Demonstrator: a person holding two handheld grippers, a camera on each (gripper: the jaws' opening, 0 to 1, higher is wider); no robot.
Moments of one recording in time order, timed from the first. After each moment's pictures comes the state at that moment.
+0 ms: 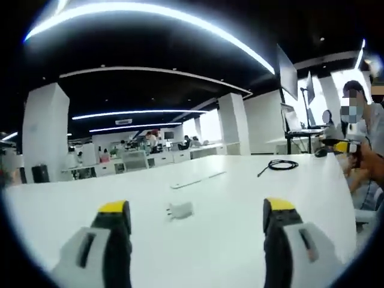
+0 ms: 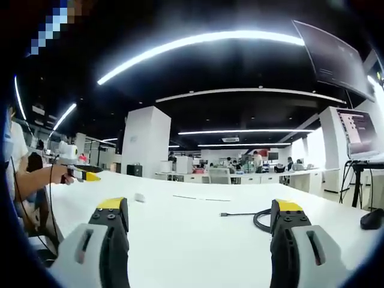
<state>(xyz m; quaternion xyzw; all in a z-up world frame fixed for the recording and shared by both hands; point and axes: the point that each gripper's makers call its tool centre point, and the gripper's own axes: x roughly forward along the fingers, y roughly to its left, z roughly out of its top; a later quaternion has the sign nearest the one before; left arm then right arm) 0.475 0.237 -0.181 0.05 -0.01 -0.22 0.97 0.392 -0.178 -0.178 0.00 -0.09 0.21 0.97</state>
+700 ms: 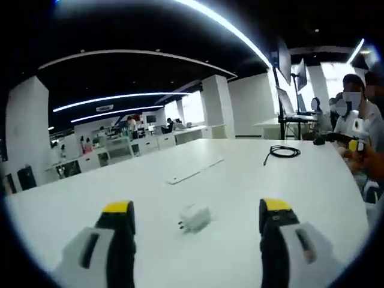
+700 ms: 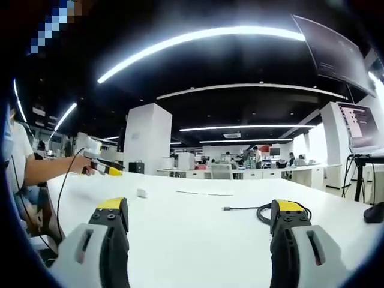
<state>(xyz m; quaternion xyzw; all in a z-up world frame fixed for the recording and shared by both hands) 0.575 0.240 -0.181 0.08 0.06 -0.28 0.96 0.394 -0.176 -0.190 0.00 -0.08 0.21 0.97</state>
